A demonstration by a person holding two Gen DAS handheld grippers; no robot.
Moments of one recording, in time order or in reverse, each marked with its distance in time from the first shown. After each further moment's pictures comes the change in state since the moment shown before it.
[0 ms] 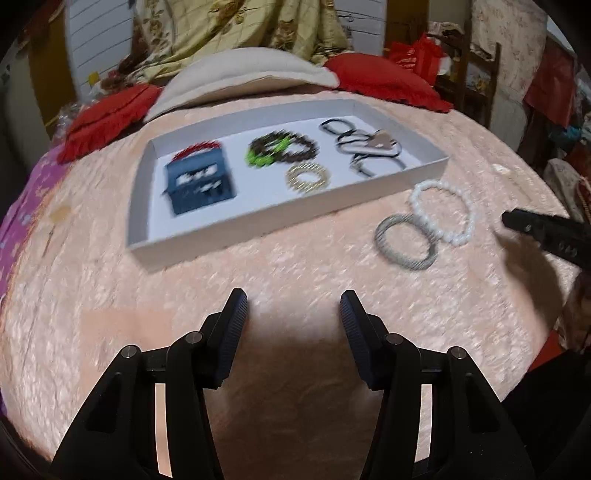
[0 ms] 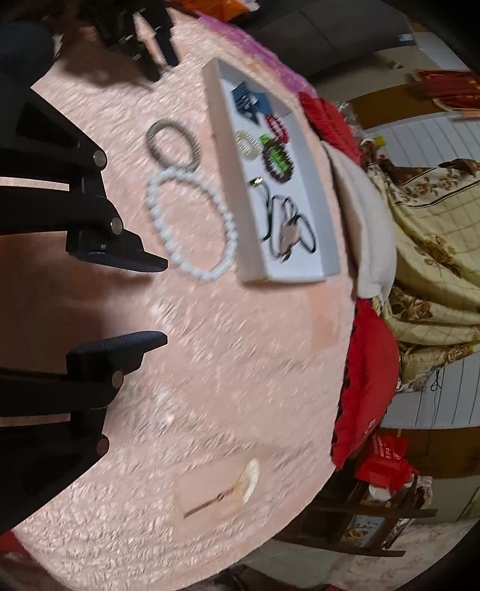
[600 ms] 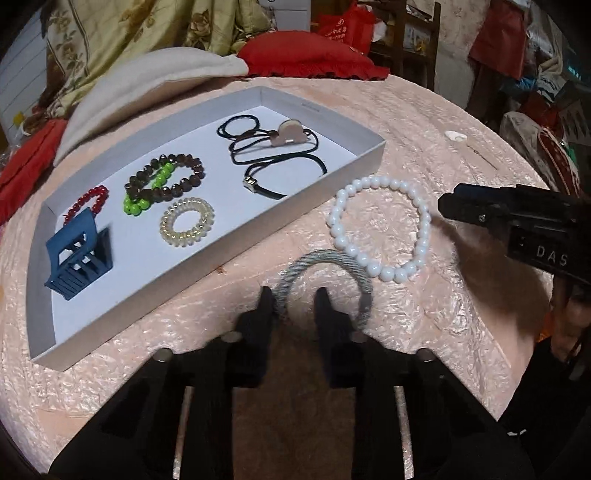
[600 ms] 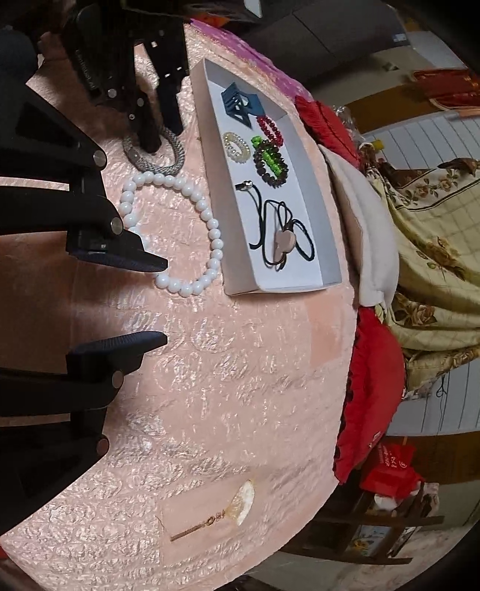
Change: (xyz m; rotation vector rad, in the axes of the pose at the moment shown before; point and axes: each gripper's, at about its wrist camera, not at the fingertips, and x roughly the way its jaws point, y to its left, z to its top) left arm 0.050 -0.057 0.039 0.189 0.069 -0.137; right arm 0.018 0.011 0.018 0.012 -0.005 0.068
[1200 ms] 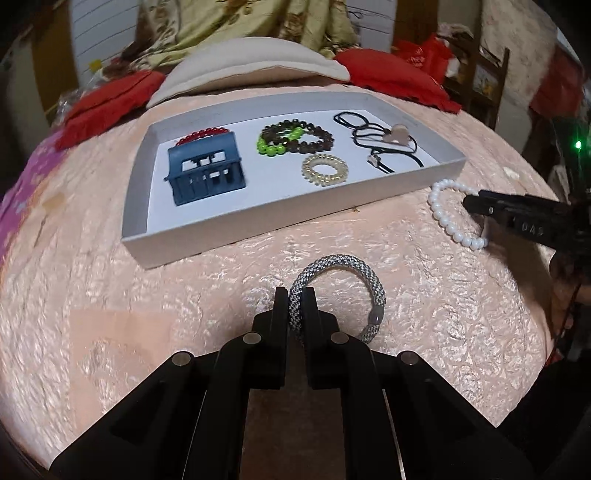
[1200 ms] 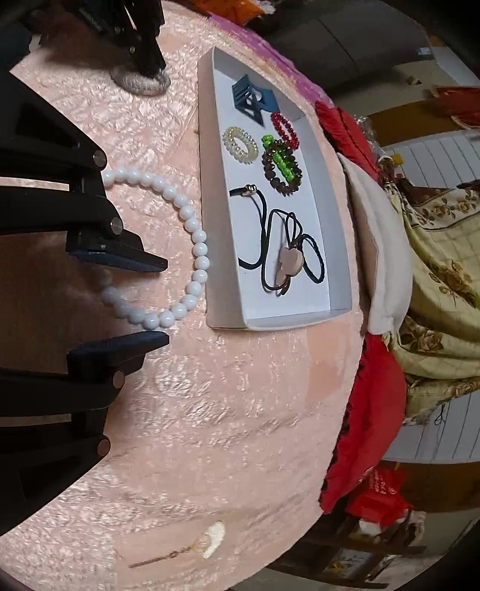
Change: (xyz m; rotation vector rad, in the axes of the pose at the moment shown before) left arm -0.039 0.062 -0.059 -0.244 -0.055 0.140; right arm 0.042 0.028 0.015 -0.125 0.036 -0.024
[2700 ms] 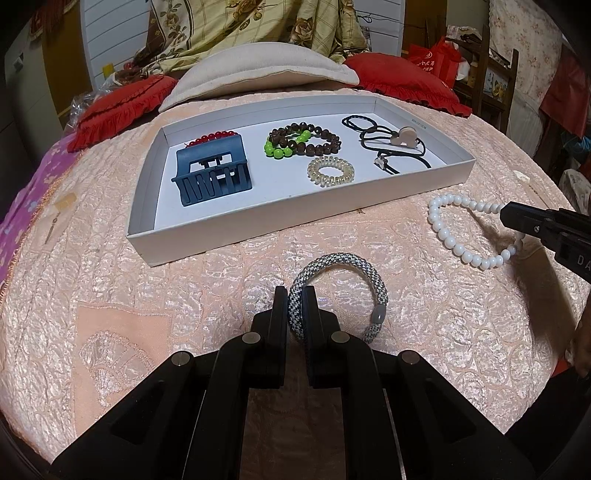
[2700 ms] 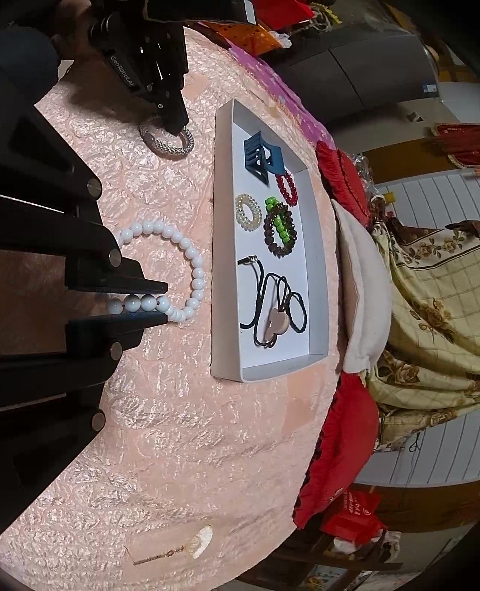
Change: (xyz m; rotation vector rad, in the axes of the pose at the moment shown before) left arm -0.001 -0.010 -0.004 0.005 -0.021 0.065; right arm -0.048 0.028 -0.021 -0.042 -0.078 0.098
